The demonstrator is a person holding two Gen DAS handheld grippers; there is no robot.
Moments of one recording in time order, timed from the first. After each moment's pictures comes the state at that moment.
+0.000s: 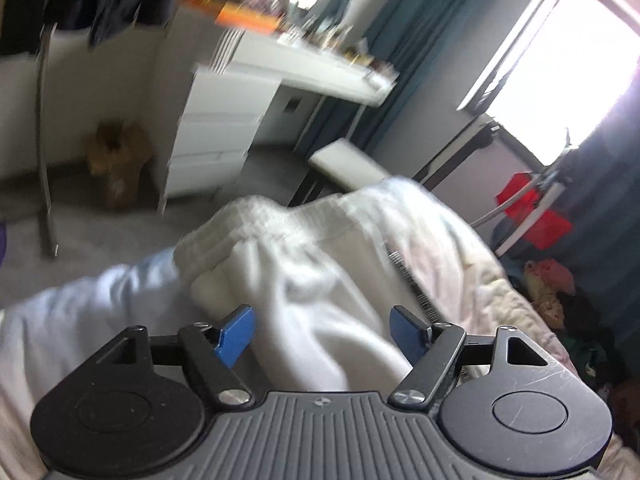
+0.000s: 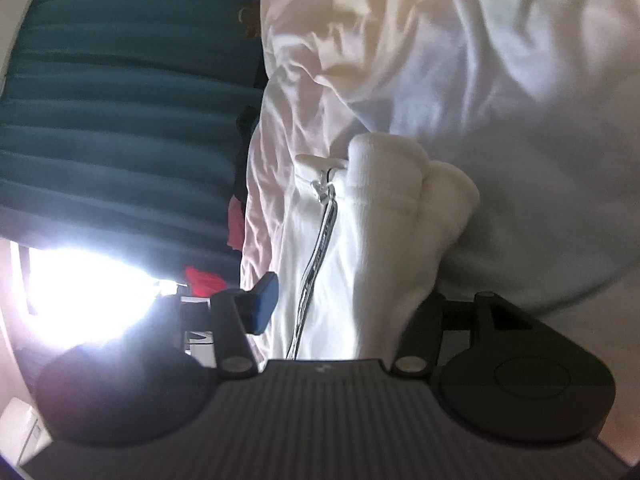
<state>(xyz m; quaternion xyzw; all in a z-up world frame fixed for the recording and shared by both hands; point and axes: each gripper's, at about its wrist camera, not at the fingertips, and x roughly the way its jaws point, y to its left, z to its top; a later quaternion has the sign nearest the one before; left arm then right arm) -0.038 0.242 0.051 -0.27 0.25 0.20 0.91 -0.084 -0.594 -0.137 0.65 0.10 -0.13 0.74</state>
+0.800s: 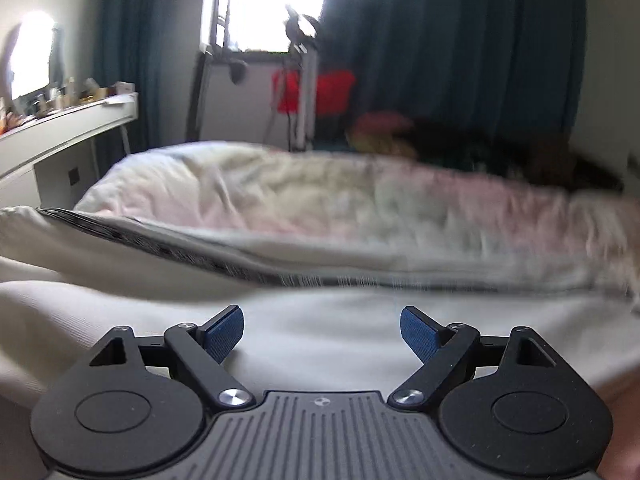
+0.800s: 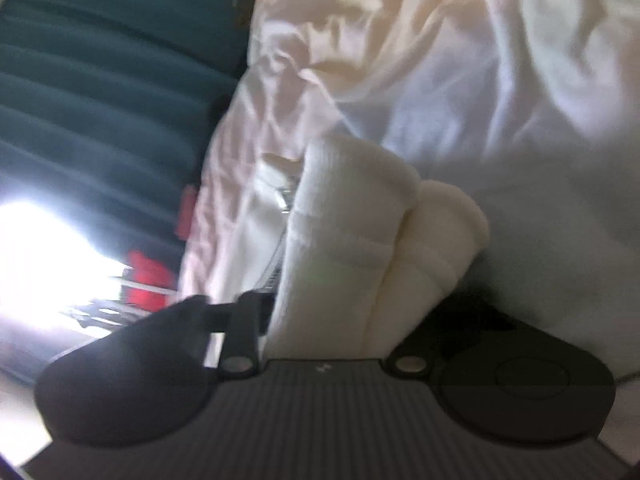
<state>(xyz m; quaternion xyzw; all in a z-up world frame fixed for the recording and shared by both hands) 0.024 -0.010 -0.026 0.02 0.30 -0.07 0.95 -0.045 -0.596 -0.137 0.58 0.16 -0.20 0.78</state>
